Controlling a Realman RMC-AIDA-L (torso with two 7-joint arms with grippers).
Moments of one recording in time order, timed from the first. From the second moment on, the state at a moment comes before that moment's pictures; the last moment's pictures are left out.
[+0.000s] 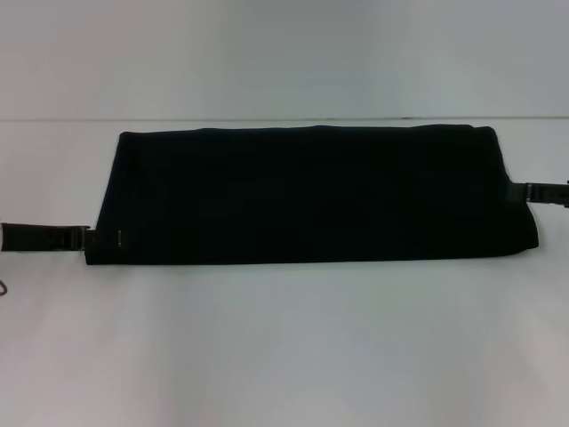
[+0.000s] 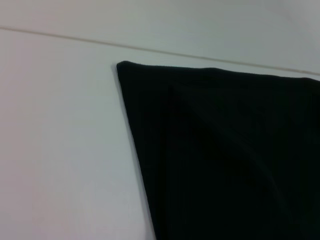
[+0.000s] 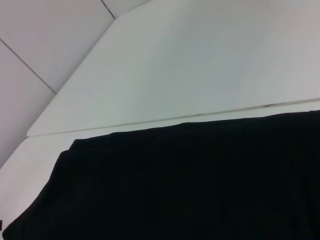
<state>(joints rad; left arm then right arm) -0.56 -2.10 0.64 0.93 2.52 1.19 -2.31 0.63 1.89 -0.52 -0.58 -2.21 -1.36 2.02</state>
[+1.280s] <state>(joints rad) -0.58 -2.10 0.69 0.88 2.54 1.17 -2.28 0.64 1.89 -0.53 -0.58 -2.21 -1.32 2.02</state>
